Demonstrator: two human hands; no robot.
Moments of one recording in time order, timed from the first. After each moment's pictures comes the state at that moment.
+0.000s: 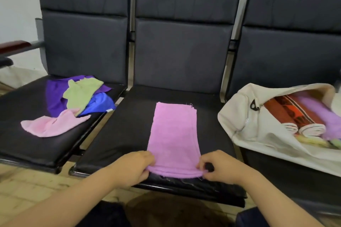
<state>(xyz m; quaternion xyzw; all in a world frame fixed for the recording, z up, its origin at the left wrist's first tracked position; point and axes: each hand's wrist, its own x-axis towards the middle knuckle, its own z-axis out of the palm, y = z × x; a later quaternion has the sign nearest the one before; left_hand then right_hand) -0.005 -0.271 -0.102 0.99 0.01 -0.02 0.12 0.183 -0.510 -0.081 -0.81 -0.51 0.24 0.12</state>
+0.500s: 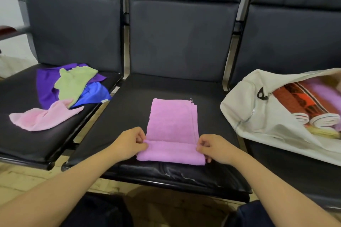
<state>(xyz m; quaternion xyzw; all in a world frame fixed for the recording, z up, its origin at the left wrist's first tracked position) 0.032 -0.241 -0.114 0.90 0.26 0.02 0.36 0.204 -0.479 -0.098 -0.86 -0.38 0.28 0.20</state>
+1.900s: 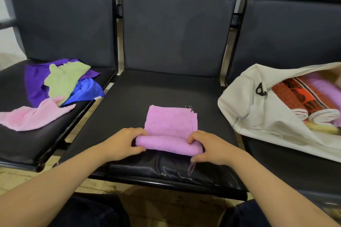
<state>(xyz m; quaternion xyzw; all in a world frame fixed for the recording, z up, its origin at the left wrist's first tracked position) 0.034 -0.228 -0.114 0.95 0.09 -0.03 0.28 0.209 -0.477 -0.104 -0.82 -0.49 0.25 0.15</state>
